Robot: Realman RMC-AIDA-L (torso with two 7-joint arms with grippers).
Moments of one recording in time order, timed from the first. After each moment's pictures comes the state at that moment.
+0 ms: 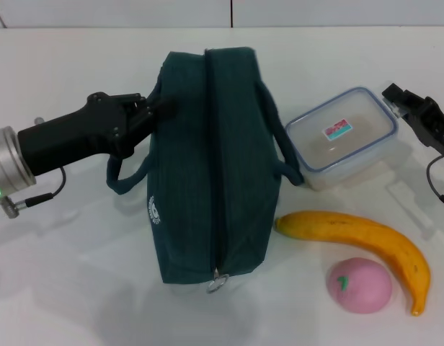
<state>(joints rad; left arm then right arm) -0.68 -2.08 2.84 -0.49 -0.57 1.85 -1.15 0.59 2.03 -0.67 0.08 -1.15 -1.24 1.45</state>
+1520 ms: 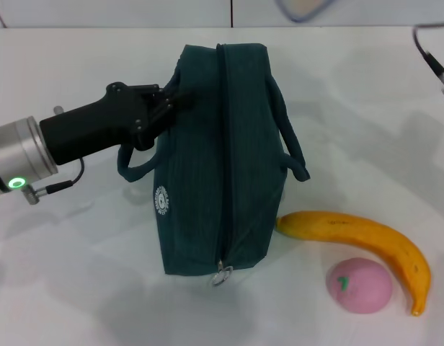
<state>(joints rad) -0.71 -2.08 2.84 -0.43 -0.57 1.77 -1.07 0.83 2.03 -0.69 -0.03 -1.05 -1.67 1.18</state>
